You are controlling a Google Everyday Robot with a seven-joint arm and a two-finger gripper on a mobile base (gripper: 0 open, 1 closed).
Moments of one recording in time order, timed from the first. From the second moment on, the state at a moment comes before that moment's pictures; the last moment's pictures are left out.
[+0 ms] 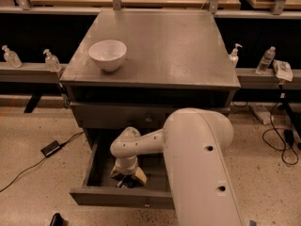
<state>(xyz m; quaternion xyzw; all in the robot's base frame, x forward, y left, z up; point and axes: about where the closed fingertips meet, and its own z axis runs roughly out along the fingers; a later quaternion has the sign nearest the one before) 0.566 0.100 0.328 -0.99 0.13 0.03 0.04</state>
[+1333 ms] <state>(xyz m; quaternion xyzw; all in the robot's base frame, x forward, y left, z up) 0.570 0.098 0.369 -0.99 0.14 0.01 0.10</state>
